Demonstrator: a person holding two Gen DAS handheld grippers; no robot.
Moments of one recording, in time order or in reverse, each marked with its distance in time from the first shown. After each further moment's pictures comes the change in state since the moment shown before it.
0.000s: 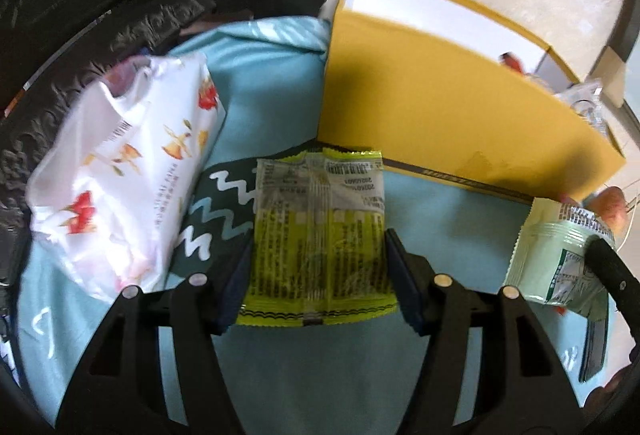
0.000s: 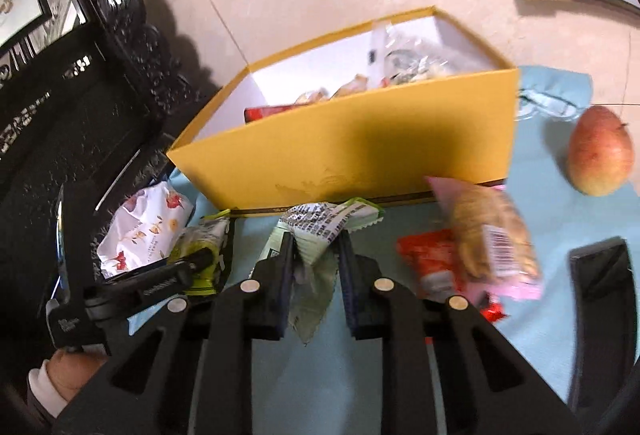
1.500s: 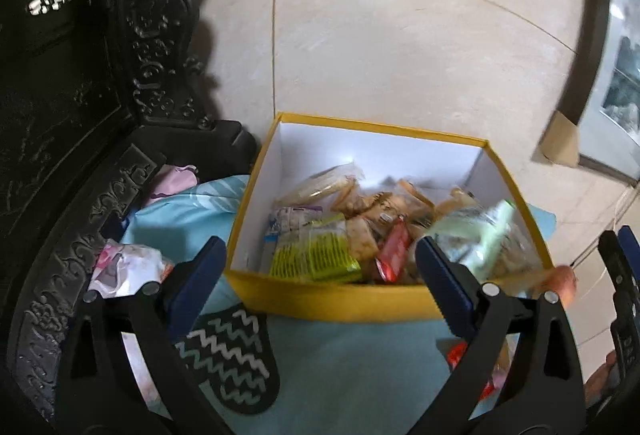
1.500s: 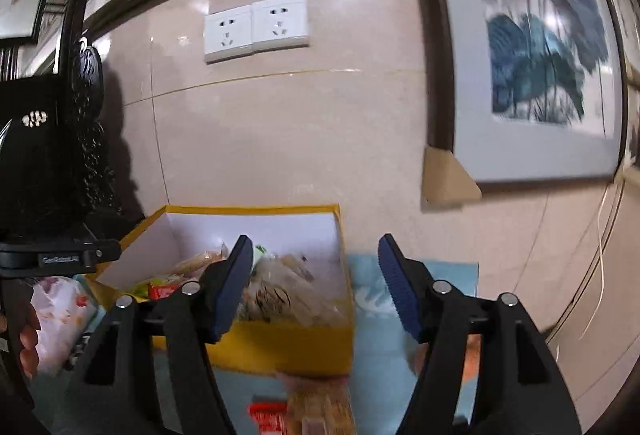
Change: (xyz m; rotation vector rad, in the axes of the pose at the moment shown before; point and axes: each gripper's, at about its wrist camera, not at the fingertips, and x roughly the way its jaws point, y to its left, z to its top) left arm -0.067 -0.075 0.086 0.115 -0.248 -0.054; right arm -0.062 -0.020 0.080 -0.221 -0.435 -0.327
